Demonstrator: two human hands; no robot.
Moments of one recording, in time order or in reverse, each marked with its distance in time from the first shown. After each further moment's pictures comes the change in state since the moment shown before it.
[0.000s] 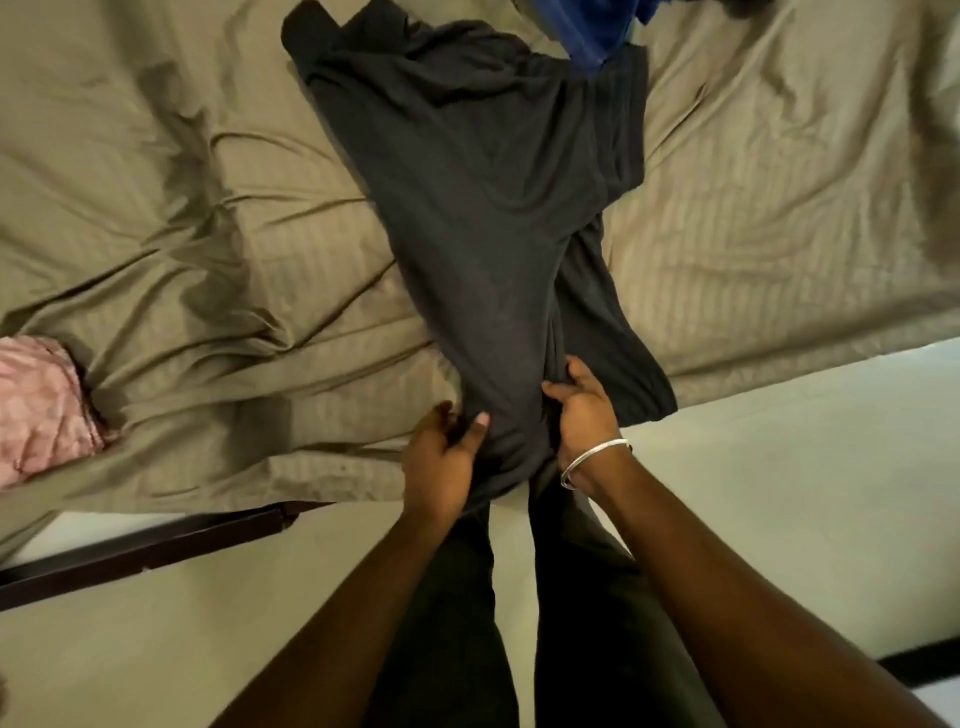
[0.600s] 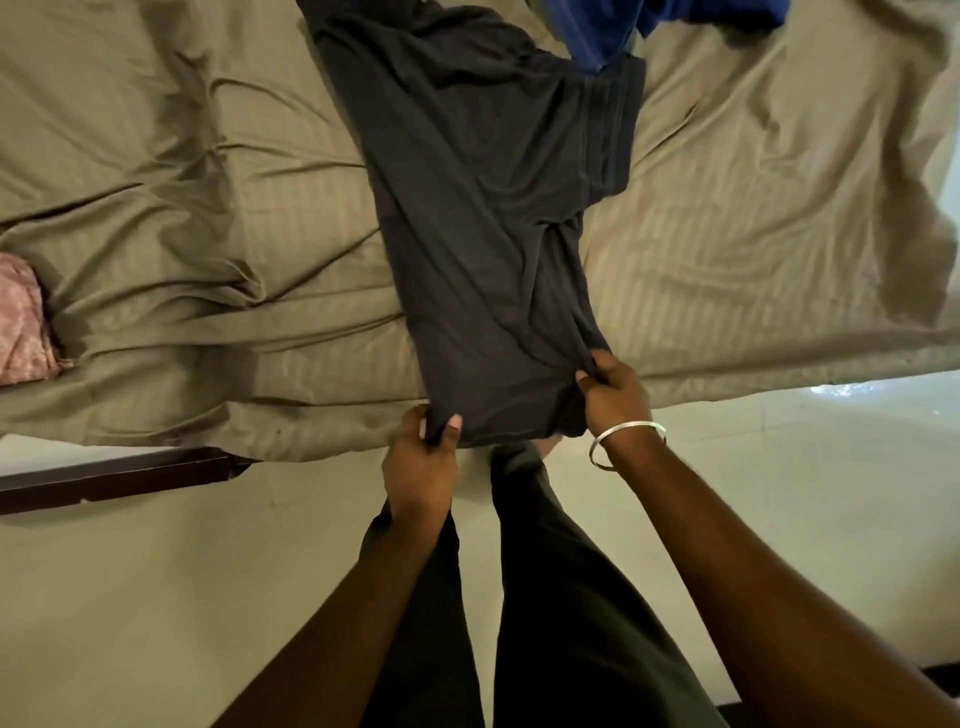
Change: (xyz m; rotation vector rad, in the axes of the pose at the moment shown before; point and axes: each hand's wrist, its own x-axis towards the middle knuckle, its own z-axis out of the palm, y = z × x) left_hand -0.039 -0.006 0.042 0.007 0.202 -0.135; right_hand 0.029 -0.019 -0.088 -0.711 0.113 -0.220
